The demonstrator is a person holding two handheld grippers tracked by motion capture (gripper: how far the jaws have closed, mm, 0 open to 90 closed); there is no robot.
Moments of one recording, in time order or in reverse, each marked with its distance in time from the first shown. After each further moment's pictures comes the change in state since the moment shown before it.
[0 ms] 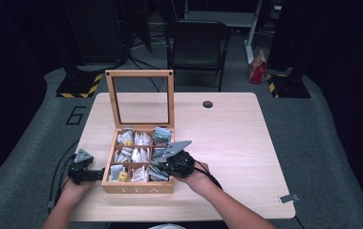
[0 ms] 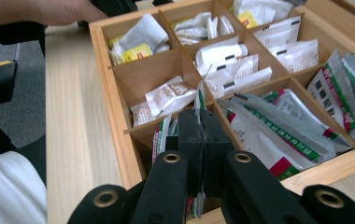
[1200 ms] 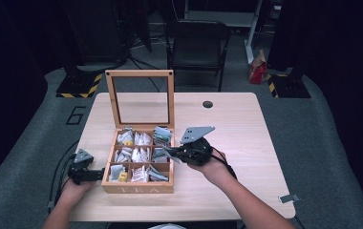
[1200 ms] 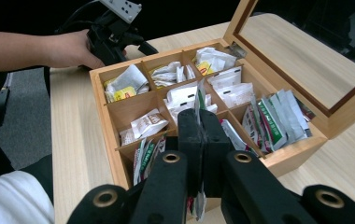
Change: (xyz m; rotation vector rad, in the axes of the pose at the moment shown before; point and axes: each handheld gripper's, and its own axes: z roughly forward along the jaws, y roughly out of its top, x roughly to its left) left arm 0.000 0.000 0.000 0.000 0.000 0.000; right arm -0.017 0.021 -0.069 -0.116 -0.052 -0.008
